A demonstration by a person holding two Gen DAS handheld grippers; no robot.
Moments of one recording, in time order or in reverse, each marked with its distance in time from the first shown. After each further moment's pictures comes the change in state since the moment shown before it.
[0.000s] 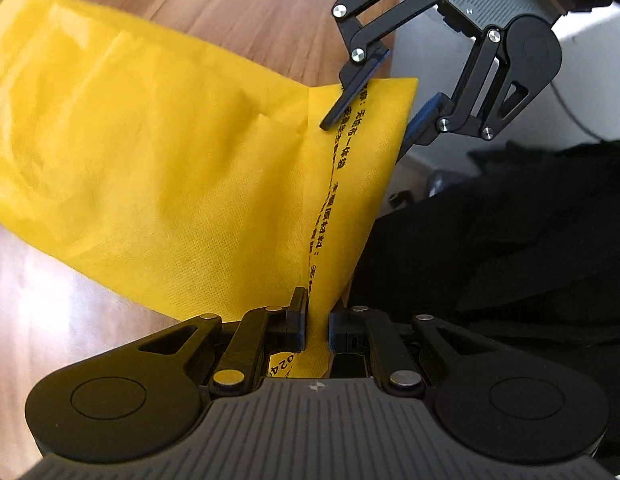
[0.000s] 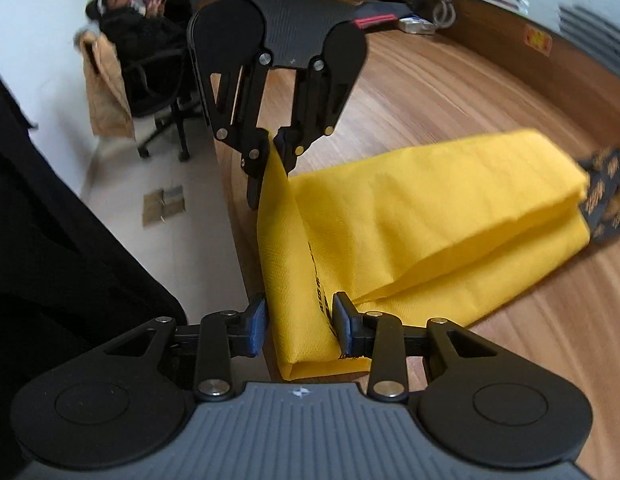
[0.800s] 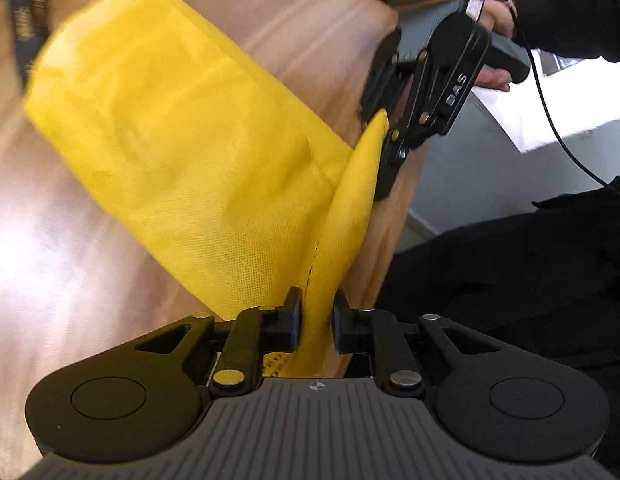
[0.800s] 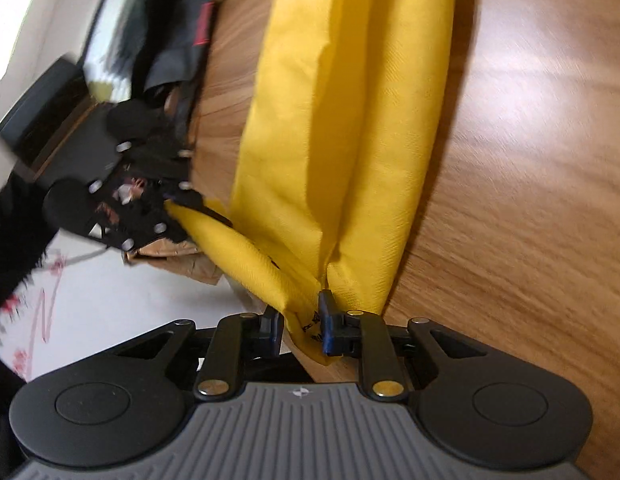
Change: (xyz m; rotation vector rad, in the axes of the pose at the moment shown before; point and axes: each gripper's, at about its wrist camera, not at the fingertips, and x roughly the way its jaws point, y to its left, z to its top) left arm -0.055 0.045 0.001 -0.187 -0.173 0.065; right arm 0.056 -0.144 -0.038 1.015 0.087 0.482
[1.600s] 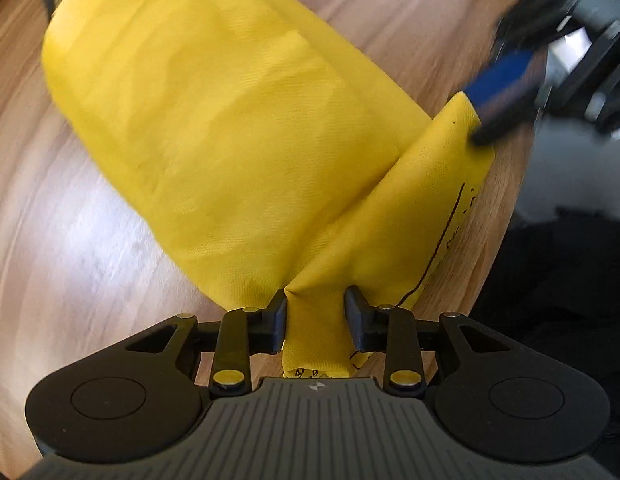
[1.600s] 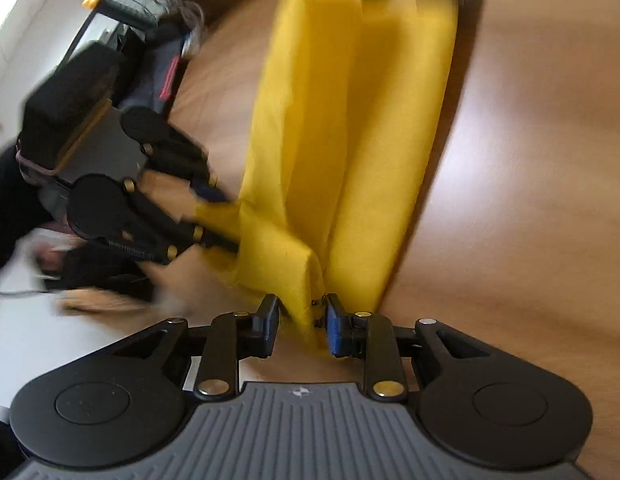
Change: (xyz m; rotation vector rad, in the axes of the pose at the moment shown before) left arm 0.028 0.000 0.041 0.038 0.197 0.266; right arm -0.020 0.086 -0.065 -0.169 -0.430 -0.386
